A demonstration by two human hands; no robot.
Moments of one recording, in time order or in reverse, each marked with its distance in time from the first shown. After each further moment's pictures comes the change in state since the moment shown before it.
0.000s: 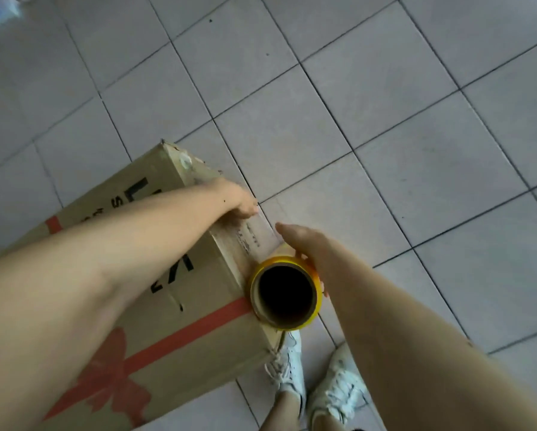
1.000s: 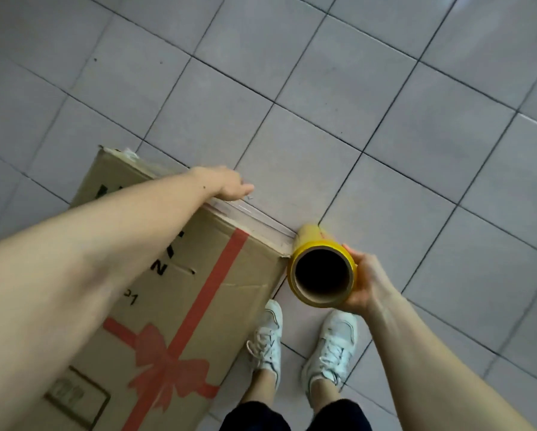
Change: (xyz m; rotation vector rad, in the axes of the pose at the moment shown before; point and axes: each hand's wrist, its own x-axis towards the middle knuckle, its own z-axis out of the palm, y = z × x) left_hand -0.063 0.067 0.005 0.176 0.296 0.081; right_hand -0.025 0.206 0.133 1.723 0.009 0.202
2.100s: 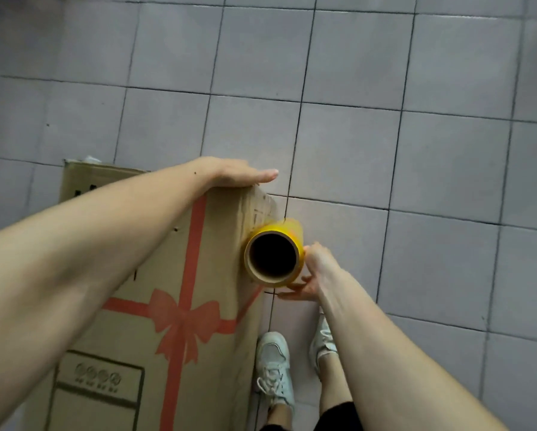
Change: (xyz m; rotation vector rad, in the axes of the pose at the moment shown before) left_hand -0.087 0.102 0.035 -0.043 -0.046 0.216; right_hand -0.002 0.151 -0.018 0.184 0.014 -0.128
